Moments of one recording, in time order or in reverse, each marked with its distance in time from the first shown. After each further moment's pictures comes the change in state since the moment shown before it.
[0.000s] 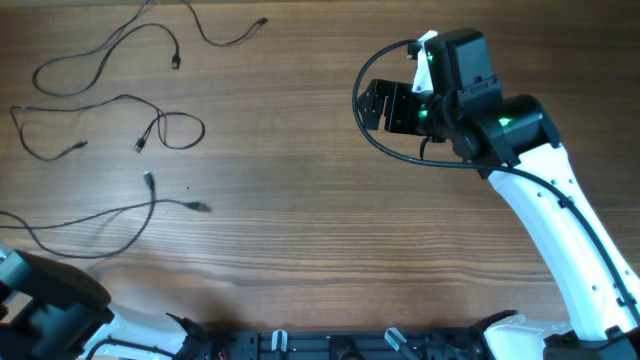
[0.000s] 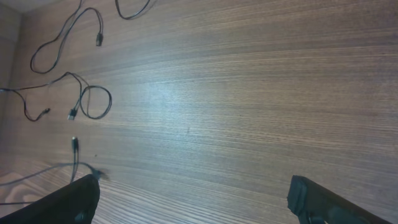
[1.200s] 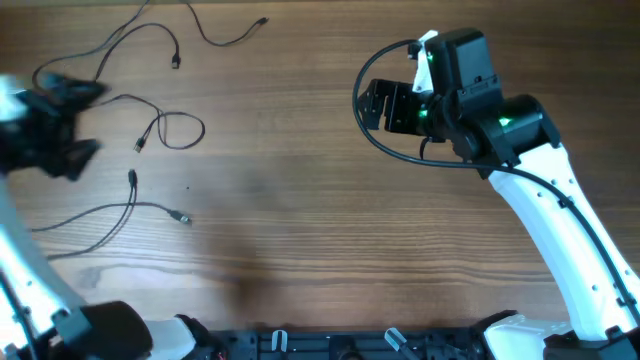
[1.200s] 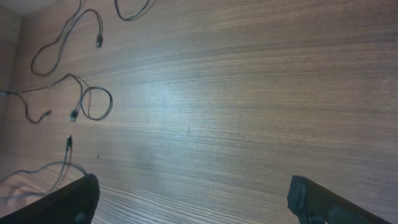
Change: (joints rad) left arm -0.251 -0.237 -0.038 -0.098 1.069 0.653; right arm 0.000 0.000 0.000 0.001 0.000 0.024
